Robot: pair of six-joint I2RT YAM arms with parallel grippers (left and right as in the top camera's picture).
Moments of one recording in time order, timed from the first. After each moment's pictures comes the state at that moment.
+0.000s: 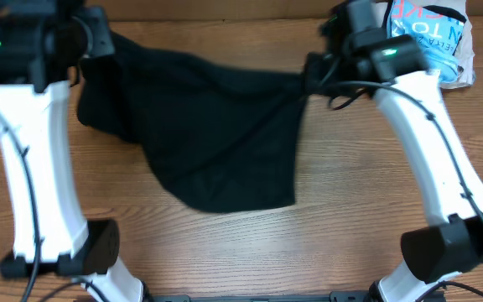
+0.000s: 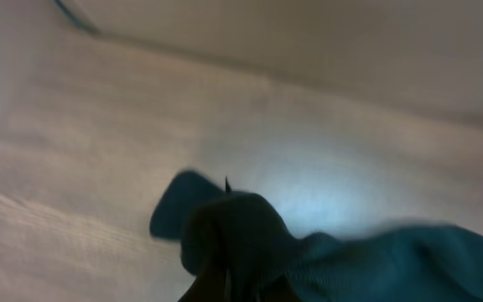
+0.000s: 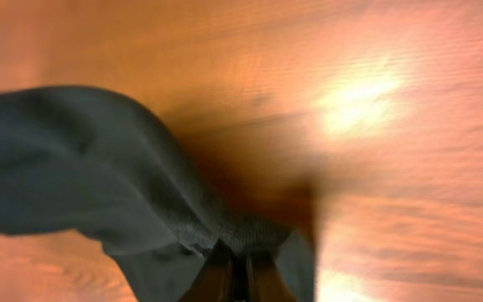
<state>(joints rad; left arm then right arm) 0.00 1.84 2.53 -1.47 -0.17 -0.23 0.25 1.81 1.94 -1.18 -0.22 0.38</state>
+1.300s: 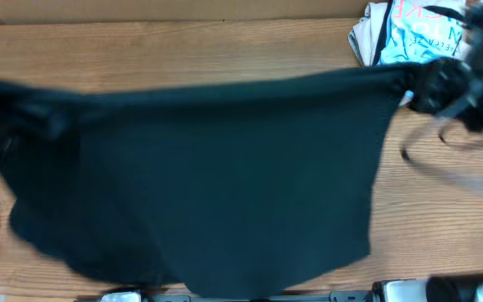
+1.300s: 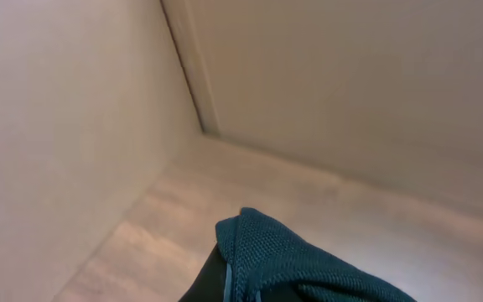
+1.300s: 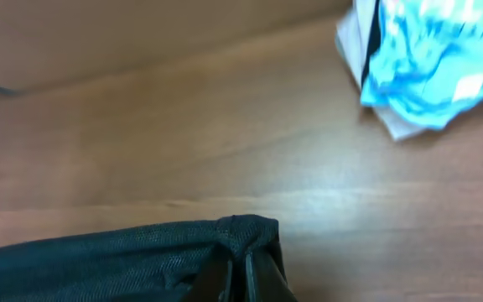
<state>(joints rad) 0.04 1.43 2.48 -1.50 -0.40 -0.13 0.07 1.61 2.40 -1.64 -0.18 0.28</state>
